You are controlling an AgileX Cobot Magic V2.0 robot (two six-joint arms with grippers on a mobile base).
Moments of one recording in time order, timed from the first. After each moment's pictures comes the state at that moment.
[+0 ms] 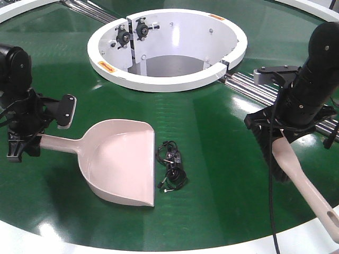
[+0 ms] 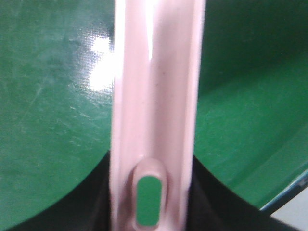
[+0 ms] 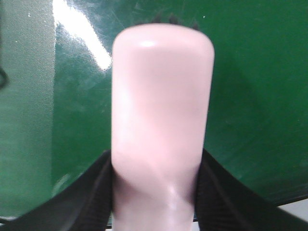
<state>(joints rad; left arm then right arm) -0.13 1.90 -1.52 0.13 1.23 1.35 0.15 1.72 -1.45 0.06 1.24 -0.03</state>
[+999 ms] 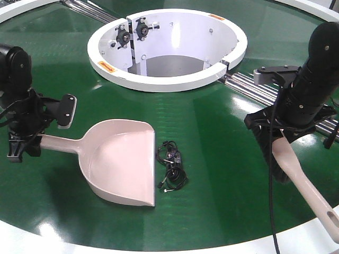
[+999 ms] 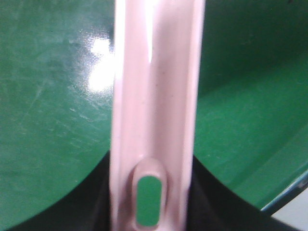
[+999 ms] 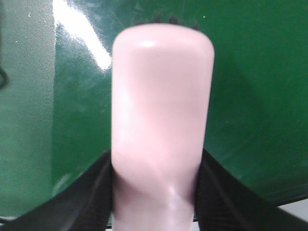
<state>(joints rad) -0.13 1.90 -1.52 0.12 1.23 1.35 0.15 1.72 -1.45 0.06 1.24 -0.03</state>
